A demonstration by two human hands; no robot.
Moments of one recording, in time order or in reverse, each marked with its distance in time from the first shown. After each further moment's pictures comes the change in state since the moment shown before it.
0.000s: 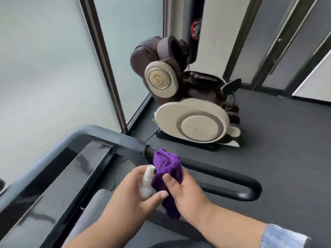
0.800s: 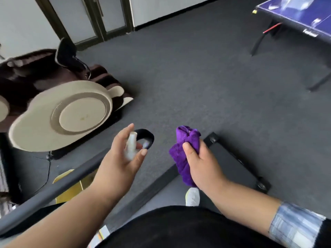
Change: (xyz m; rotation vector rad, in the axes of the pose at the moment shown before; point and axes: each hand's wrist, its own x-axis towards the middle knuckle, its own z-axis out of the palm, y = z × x) left_hand 0.079 0.073 0.240 0.039 -0.779 0.425; right_hand -0.172 0.073 -0.179 -0.030 1.183 0.273
